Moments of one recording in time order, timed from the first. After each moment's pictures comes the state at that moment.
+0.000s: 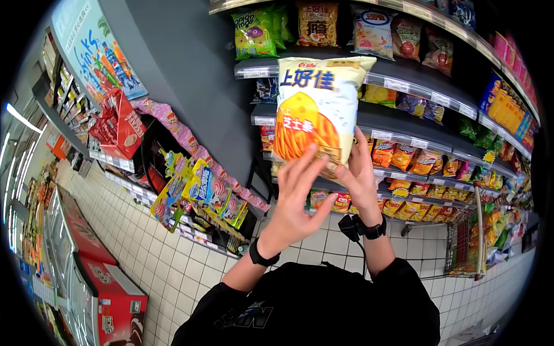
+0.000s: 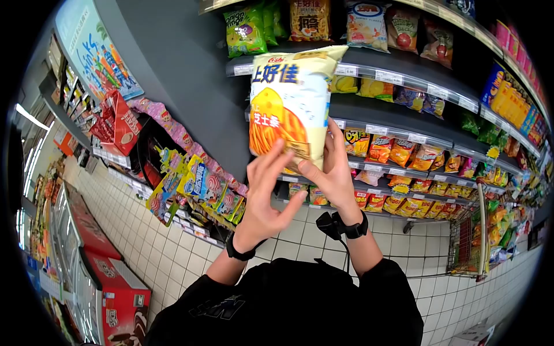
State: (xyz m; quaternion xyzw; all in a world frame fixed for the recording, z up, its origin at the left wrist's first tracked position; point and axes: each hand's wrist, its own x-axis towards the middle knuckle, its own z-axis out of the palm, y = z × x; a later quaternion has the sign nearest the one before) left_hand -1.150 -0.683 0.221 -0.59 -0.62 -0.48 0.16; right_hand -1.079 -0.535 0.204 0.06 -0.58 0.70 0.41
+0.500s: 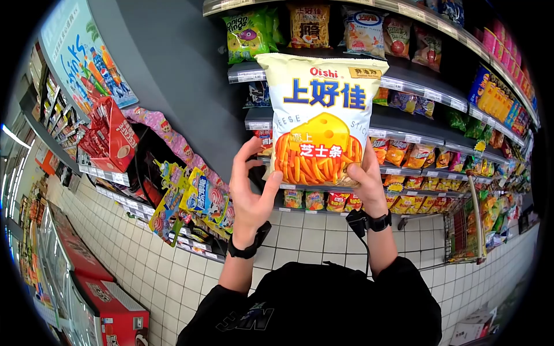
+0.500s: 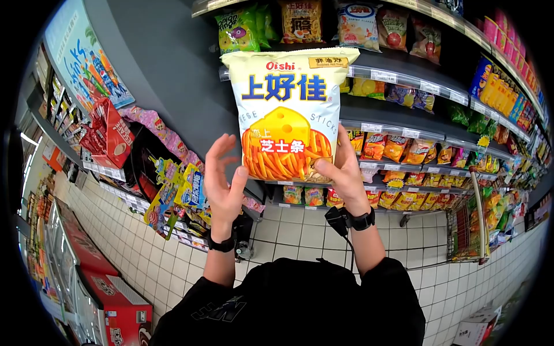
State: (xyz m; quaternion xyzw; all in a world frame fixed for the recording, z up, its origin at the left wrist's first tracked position) left_hand -1.237 -0.717 0.216 -0.48 -0.58 -0.65 0.11; right_hand -1.093 -0.533 0.193 0.04 -0.52 0.76 0.39
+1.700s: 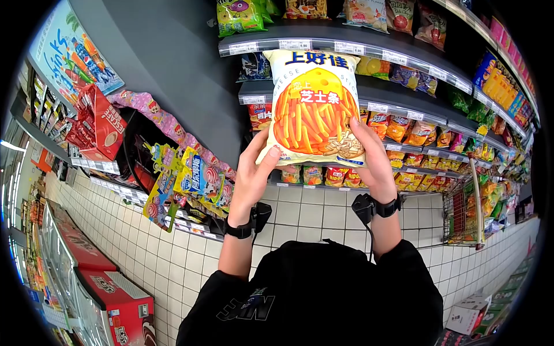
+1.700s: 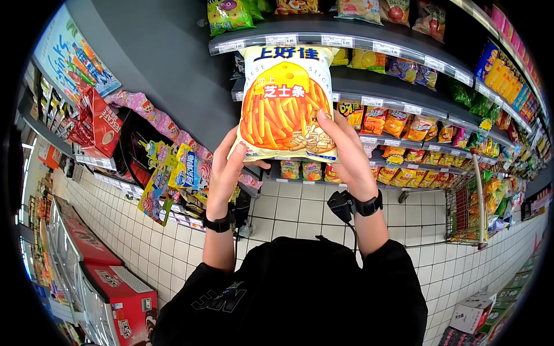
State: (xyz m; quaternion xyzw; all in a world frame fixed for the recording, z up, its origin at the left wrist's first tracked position) left_hand -1.252 -0.709 0.194 -0.43 -0.49 -0.71 -0.28; right_hand -1.093 -0.542 0.211 -0.11 -0.46 0.83 0.30
